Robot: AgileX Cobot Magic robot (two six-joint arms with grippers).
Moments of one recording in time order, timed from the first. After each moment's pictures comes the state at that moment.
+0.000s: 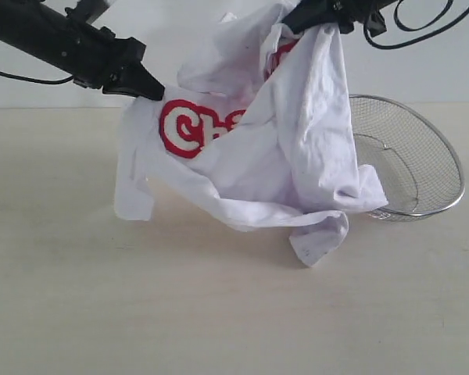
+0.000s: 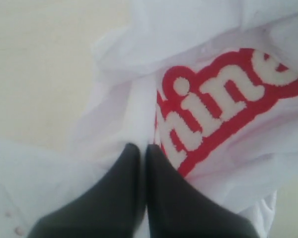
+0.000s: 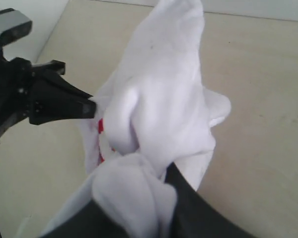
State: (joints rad) left arm -0.07 2.10 -1.74 -0.91 1.04 0.77; right arm -0.05 2.06 -1.95 0.94 1.16 -0.49
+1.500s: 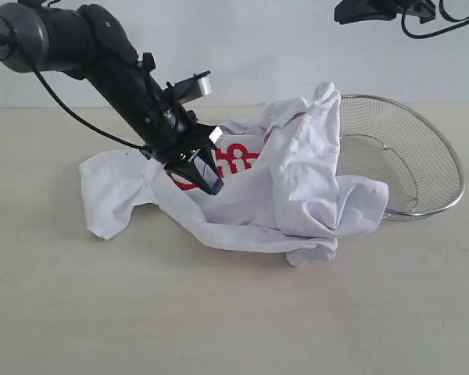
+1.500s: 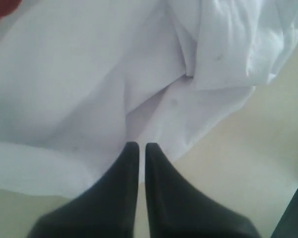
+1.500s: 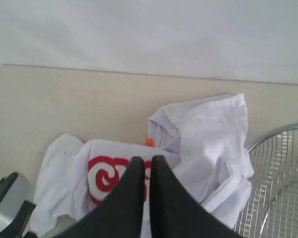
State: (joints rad) left arm -0.33 2.21 -1.74 -0.67 1.19 0.54; right arm -0.14 2.06 -1.95 0.85 0.97 -0.45
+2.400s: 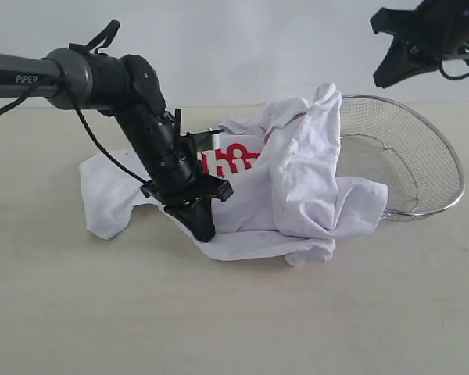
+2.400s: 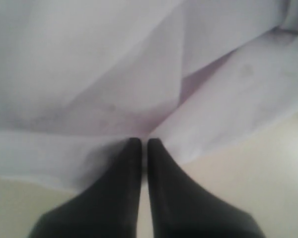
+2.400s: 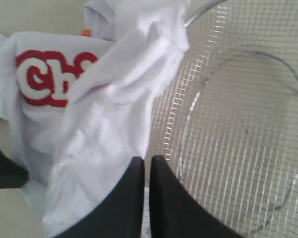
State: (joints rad) left arm -0.39 2.33 -1.74 -0.52 1.19 0.42; right arm -0.18 1.98 -1.80 0.56 1.14 -0.41
